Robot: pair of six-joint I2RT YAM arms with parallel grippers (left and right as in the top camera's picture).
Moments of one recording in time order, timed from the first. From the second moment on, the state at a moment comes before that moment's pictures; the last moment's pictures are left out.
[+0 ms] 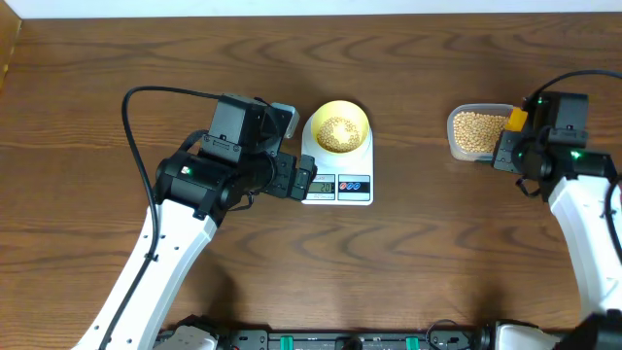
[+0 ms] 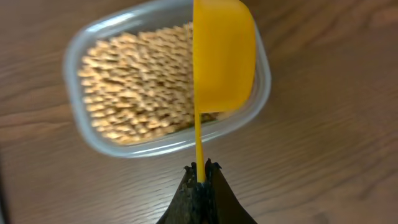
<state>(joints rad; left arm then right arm) -0.37 1.30 1.23 -0.95 0.23 -0.10 -0.11 1.42 1.04 -0.67 0.07 0.16</state>
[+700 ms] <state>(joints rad) -0.37 1.30 1.23 -0.95 0.23 -0.10 -0.11 1.58 1.04 -0.60 -0.05 0.18</state>
